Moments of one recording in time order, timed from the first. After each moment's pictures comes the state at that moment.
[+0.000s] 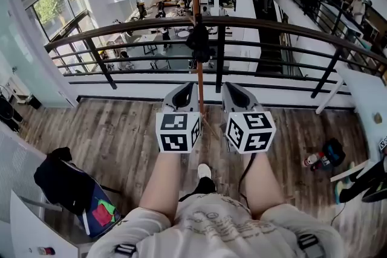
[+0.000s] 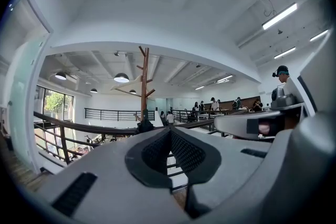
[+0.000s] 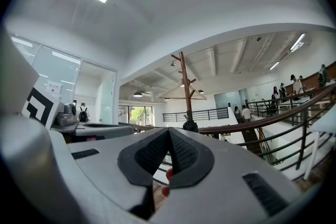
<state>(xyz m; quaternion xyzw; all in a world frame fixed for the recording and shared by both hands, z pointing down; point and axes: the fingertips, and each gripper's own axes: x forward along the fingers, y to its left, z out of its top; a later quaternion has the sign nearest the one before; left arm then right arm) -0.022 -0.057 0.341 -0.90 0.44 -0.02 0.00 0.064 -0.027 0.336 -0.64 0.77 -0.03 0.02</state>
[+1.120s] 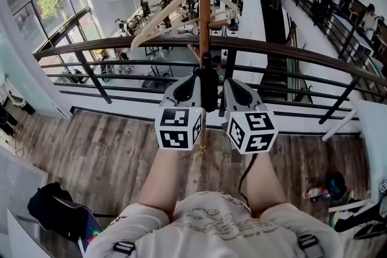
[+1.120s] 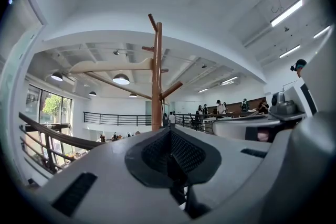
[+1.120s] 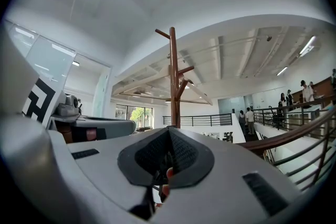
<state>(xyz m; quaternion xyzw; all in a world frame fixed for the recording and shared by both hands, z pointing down) 0.047 -0.374 0.313 -0.90 0.44 0.00 0.02 0.127 -0.346 0.315 -0.63 0.78 0.01 0.02</state>
